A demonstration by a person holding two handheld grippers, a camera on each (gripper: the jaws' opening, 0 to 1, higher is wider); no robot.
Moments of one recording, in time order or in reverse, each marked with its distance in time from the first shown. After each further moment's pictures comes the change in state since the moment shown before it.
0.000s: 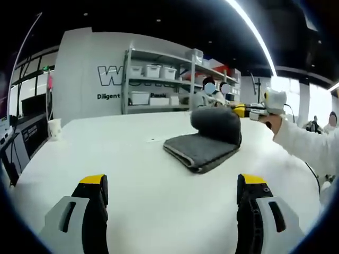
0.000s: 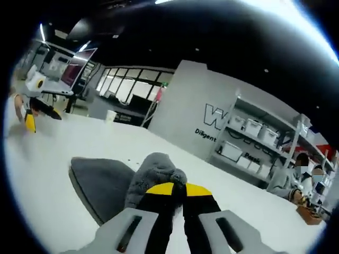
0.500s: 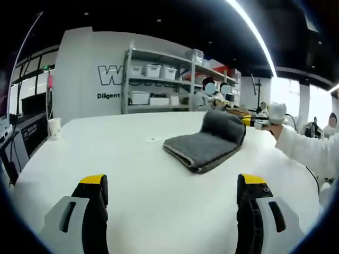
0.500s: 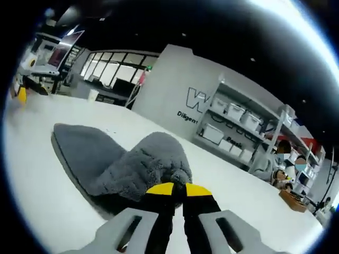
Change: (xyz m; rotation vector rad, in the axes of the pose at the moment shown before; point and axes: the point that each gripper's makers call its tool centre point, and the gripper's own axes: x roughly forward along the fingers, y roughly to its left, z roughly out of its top) left arm 0.002 0.008 0.001 -0.006 0.003 -0.003; right arm -0.034 -0.050 -0.081 -0.021 0.160 -0.137
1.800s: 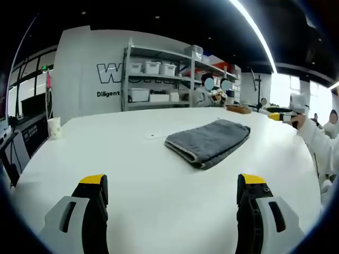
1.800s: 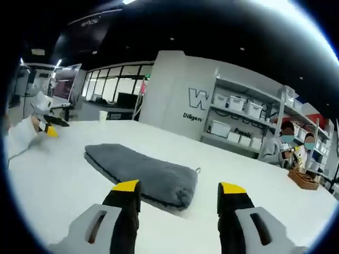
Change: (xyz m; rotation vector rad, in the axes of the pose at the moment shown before) left arm 0.004 -0.018 -0.010 0.020 0.029 0.008; right arm -0.117 -0.015 0.024 0.202 -0.048 0.139
